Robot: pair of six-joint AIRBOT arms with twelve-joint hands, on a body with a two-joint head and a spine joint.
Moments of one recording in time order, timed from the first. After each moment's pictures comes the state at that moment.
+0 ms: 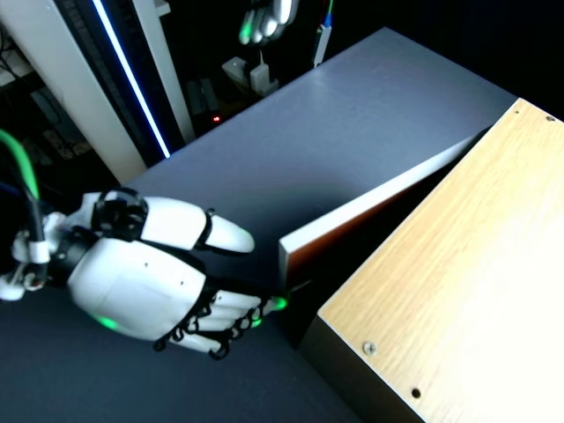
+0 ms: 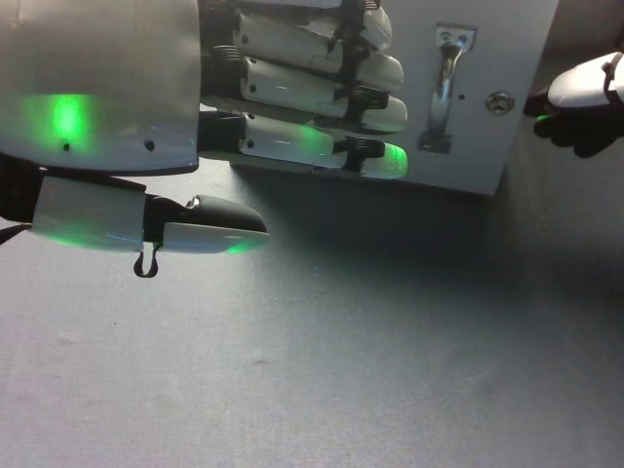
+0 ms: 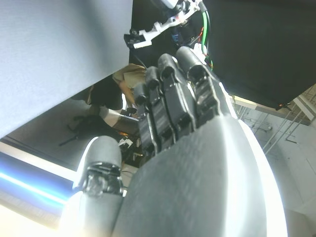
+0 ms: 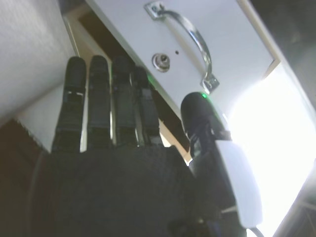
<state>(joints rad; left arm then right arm) -0.02 -0.77 1.06 1.50 -1.03 0.15 -0.33 -0.87 1.15 -1.98 0.04 2.09</state>
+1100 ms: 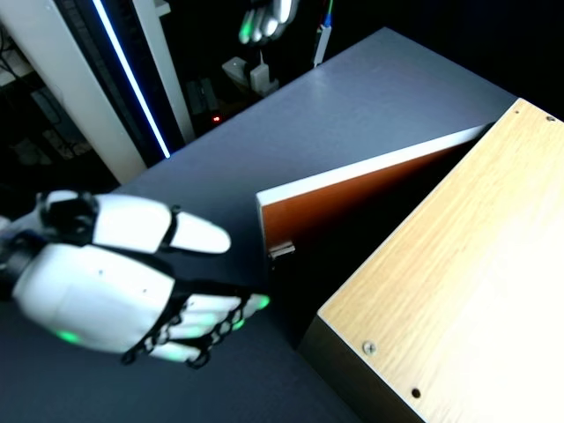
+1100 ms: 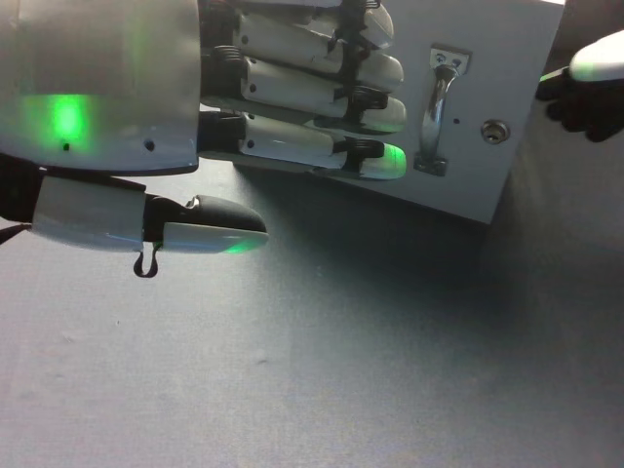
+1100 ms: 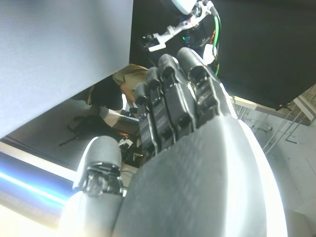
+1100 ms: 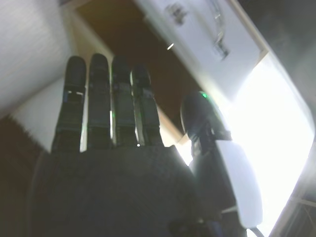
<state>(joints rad) -0.02 -0.77 1.06 1.50 -1.03 0.15 -0.26 -0.84 1.19 -1.97 0.15 2.09</state>
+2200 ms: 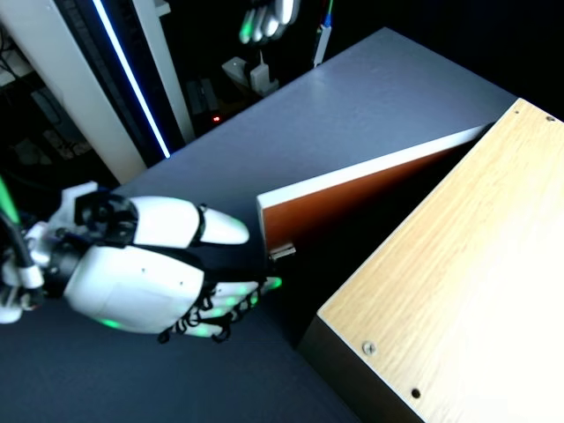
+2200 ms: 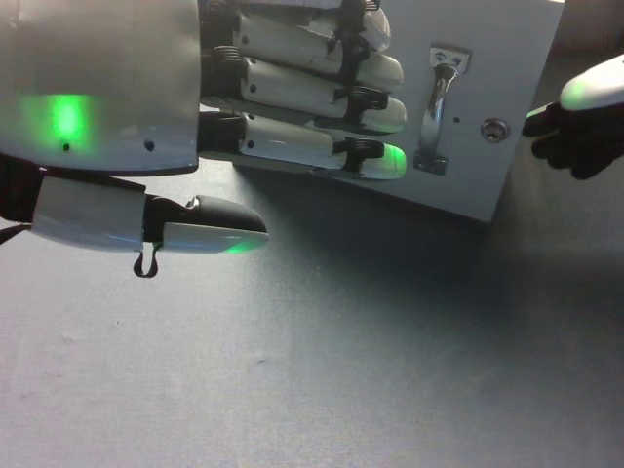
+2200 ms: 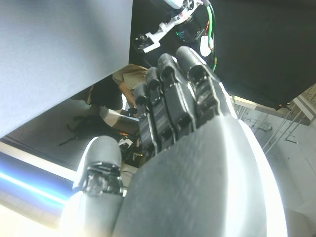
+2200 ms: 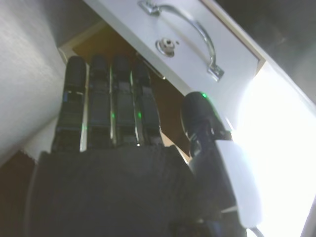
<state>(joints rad) -0.02 -0.77 1.06 1.50 -1.03 0.15 -0.29 -0.87 1.25 -1.90 0.31 2.09</state>
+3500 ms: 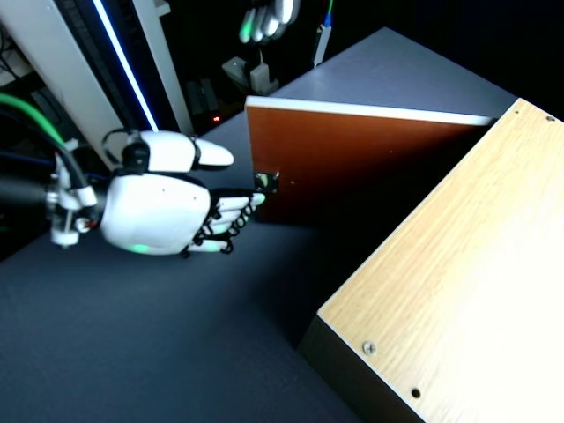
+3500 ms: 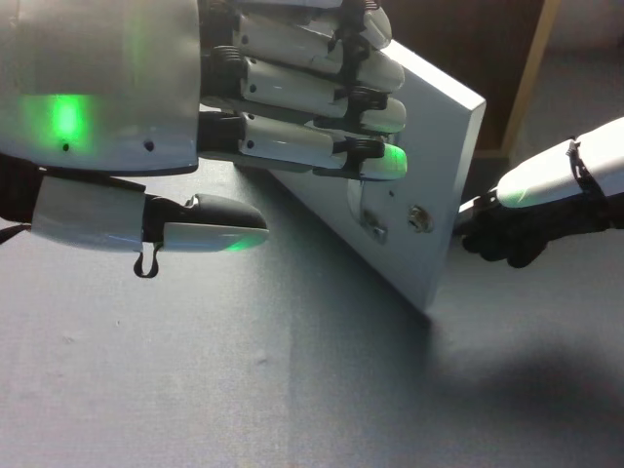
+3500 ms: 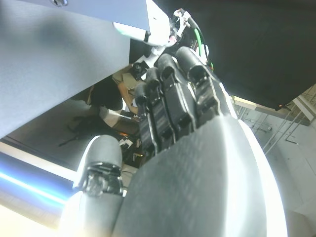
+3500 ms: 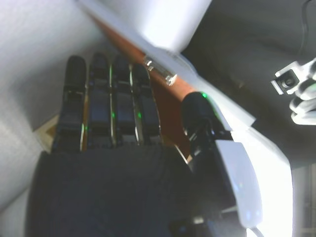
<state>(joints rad) -0.02 -0.77 1.06 1.50 -1.03 0.15 -0.32 -0.87 1.13 -1.80 0.45 1.96</state>
